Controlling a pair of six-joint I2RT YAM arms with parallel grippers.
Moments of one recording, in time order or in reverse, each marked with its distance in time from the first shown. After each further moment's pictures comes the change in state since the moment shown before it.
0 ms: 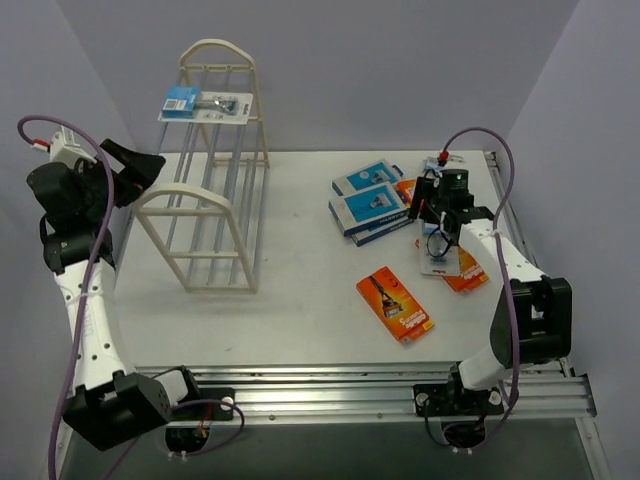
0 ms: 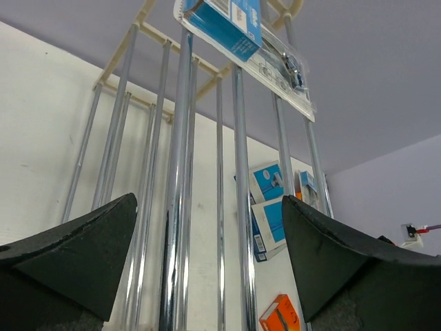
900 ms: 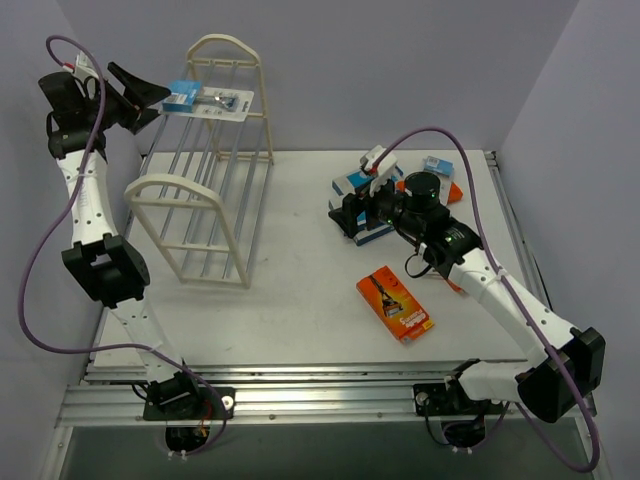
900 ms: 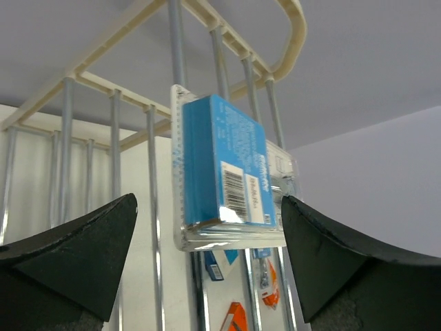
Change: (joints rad) left arm -0.055 0.940 1.038 -0.106 0.270 -0.192; right arm 0.428 -0.267 0.046 0.121 -0.347 -0.293
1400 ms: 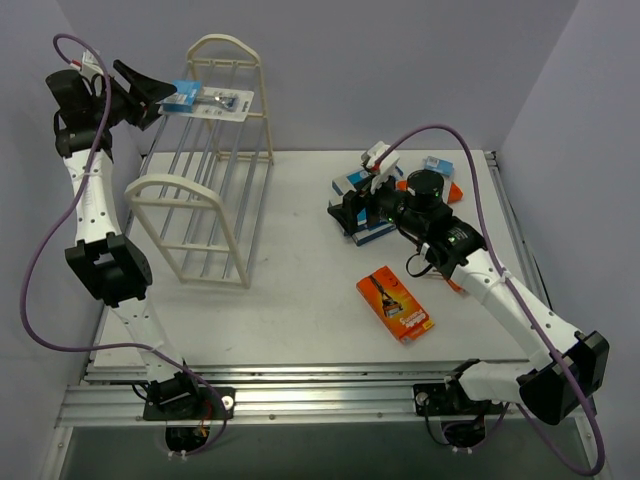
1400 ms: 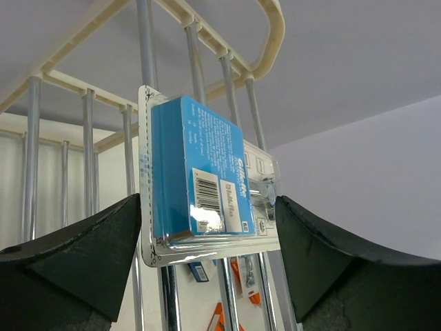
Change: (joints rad) left arm -0.022 0.000 -0.013 0.061 0.010 -0.069; right arm 0.014 -0.013 0.028 -0.001 0.010 -0.001
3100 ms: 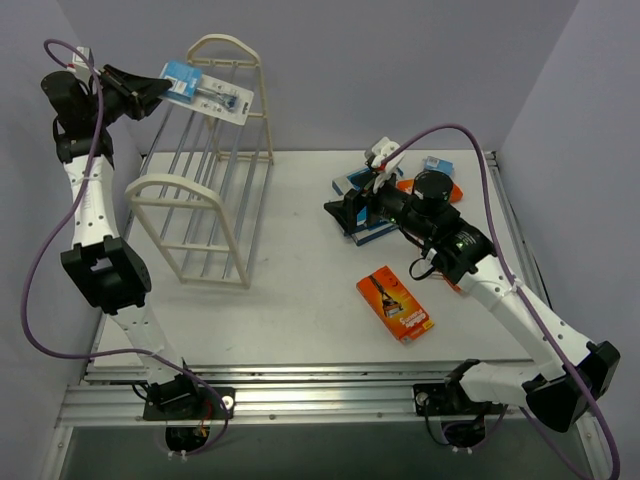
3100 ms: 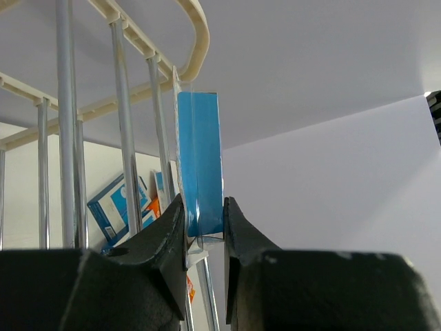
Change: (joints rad) left arm 0.002 -0.096 -0.164 0.262 0.038 -0.354; right arm 0.046 -0.045 0.041 0.005 0.013 0.017
